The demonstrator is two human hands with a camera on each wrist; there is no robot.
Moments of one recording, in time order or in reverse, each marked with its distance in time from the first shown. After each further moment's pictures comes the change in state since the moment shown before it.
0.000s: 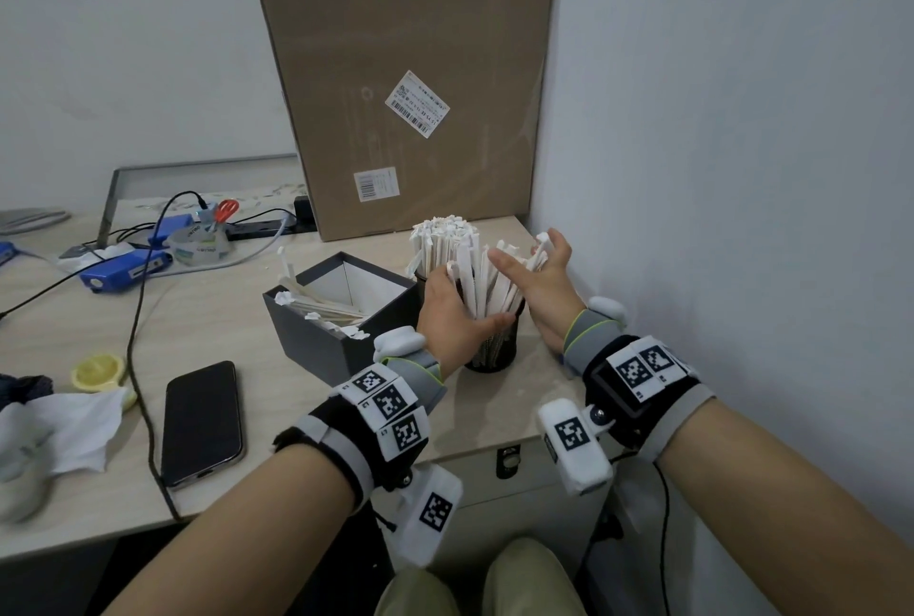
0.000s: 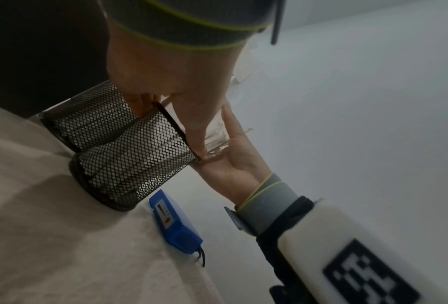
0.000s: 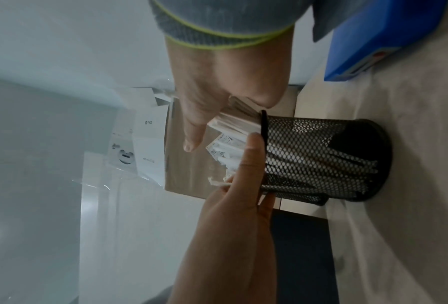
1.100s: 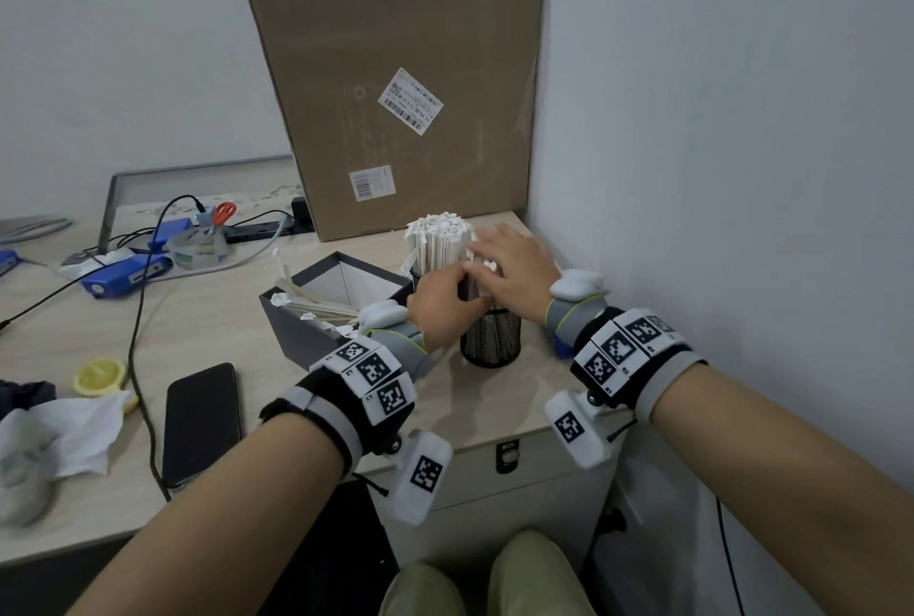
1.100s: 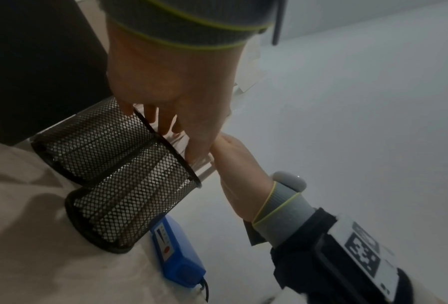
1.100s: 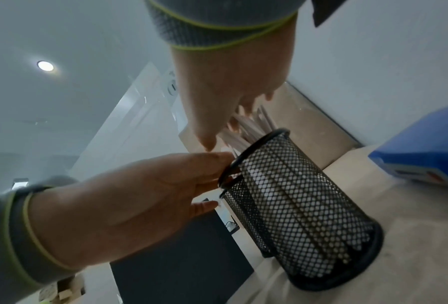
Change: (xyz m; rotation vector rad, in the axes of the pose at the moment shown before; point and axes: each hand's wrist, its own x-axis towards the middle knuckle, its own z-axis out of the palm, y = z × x) left_hand 0.012 0.019 -0.013 0.207 -0.212 0.021; right_hand 0.015 -0.015 0.003 -1.080 -0.202 -0.539
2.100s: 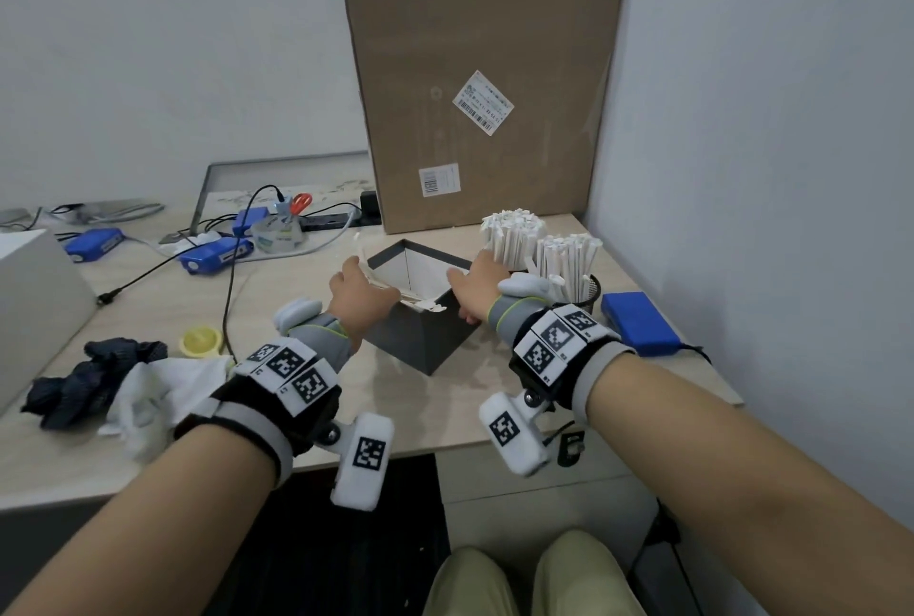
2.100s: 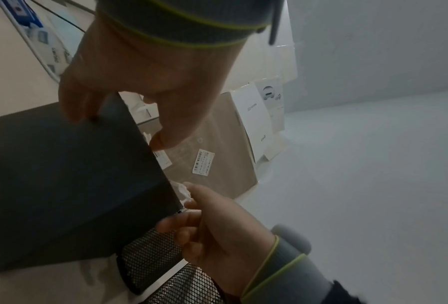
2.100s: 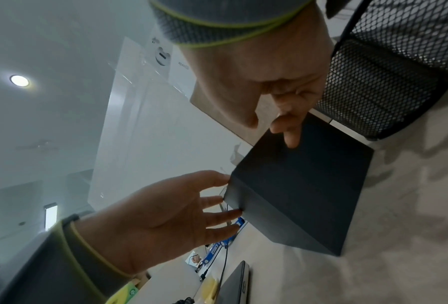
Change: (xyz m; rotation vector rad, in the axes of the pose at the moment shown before) left_hand -0.040 -0.099 -0.115 -0.151 0.245 -0.525; right_hand 0.025 -0.123 0.062 0.360 -0.236 0.554
